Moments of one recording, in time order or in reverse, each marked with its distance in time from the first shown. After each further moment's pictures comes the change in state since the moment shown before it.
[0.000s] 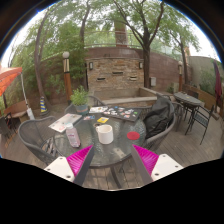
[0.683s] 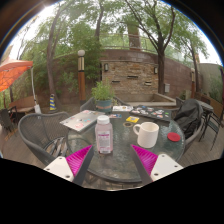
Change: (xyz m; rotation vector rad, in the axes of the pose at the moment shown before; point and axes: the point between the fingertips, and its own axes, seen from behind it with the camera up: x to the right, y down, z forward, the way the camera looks) arm -0.201 0.058 0.138 0.068 -0.106 -0.068
